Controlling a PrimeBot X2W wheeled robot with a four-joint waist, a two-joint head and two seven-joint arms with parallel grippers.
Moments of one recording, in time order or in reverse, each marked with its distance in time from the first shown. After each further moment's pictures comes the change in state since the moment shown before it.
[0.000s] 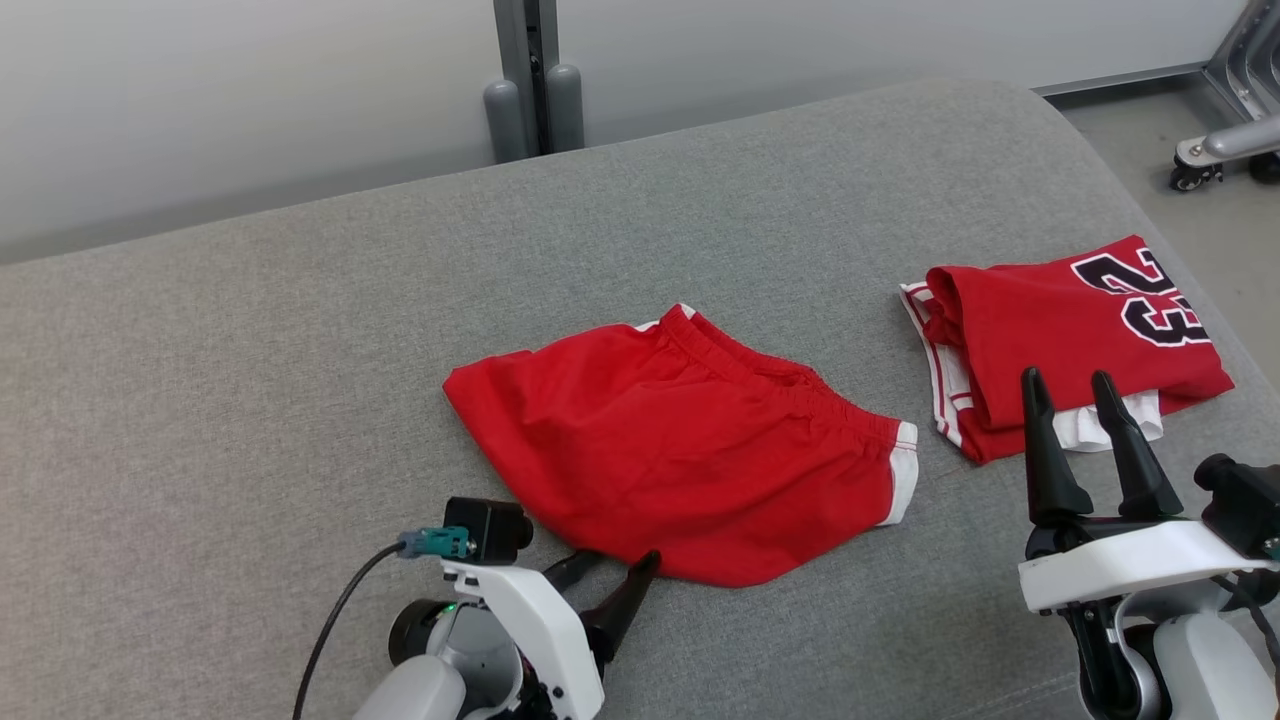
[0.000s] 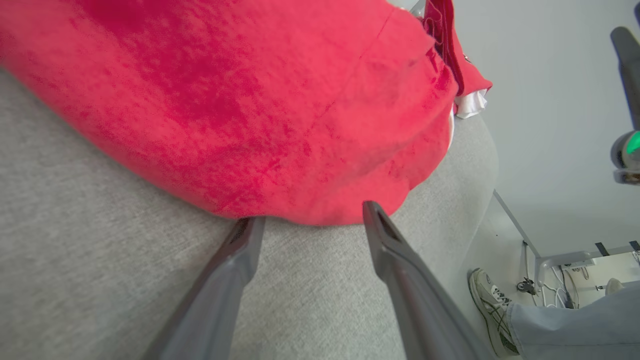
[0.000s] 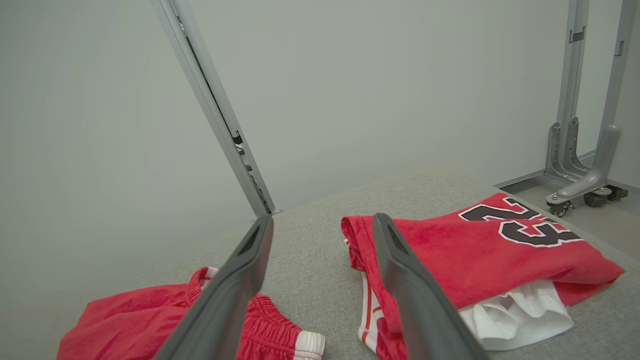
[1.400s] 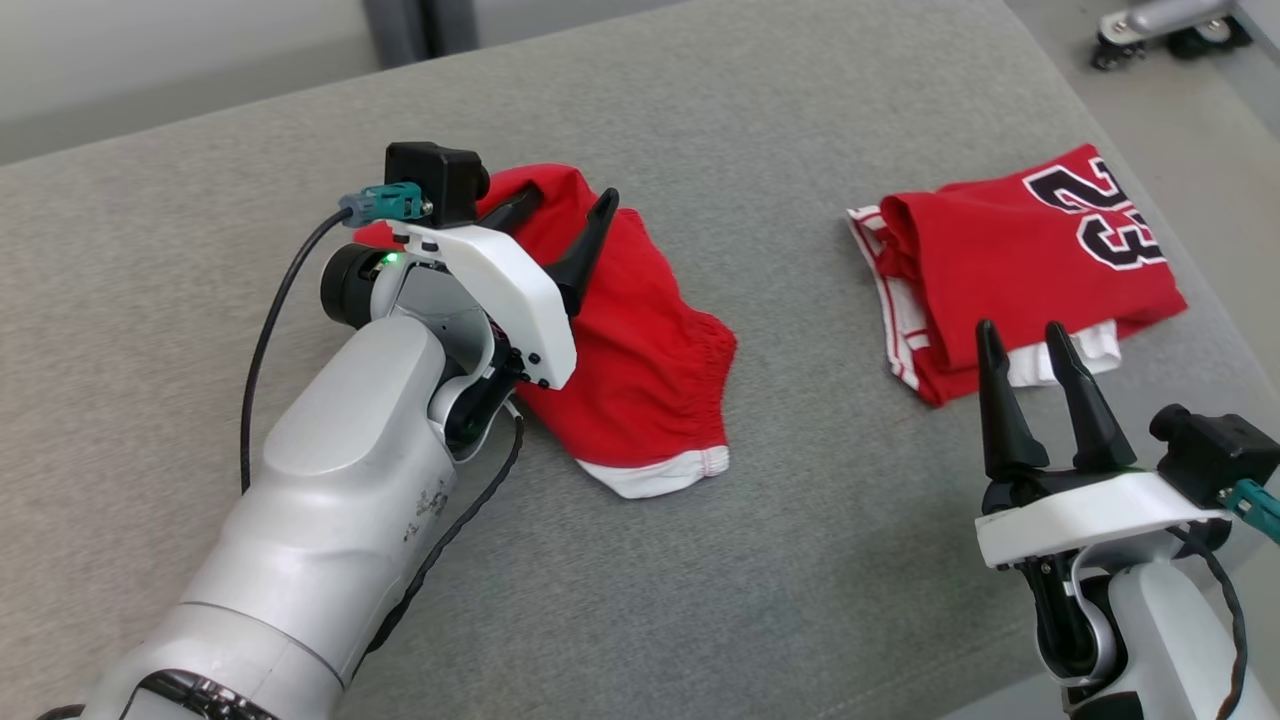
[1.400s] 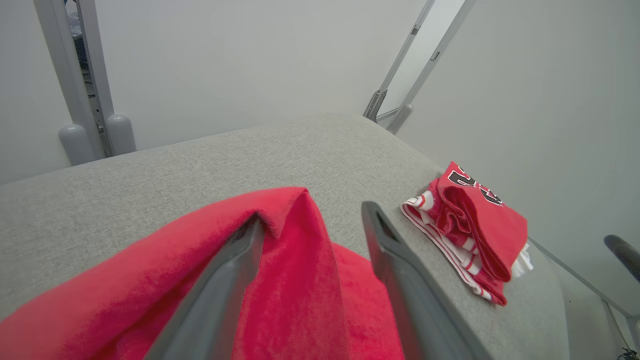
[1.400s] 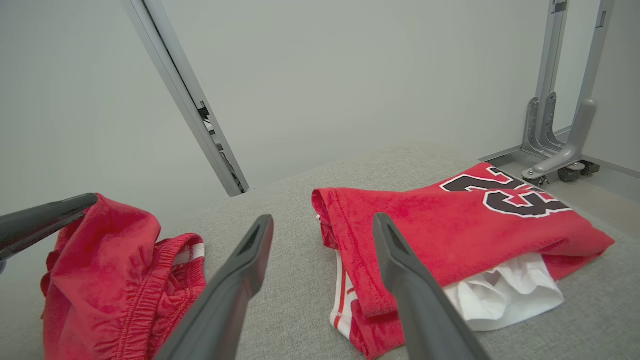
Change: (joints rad) left arm -0.667 -0.011 -0.152 0.418 -0.049 0.002 -0.245; right arm -0.109 0.031 0.056 0.064 0.009 0.000 -0.022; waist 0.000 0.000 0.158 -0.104
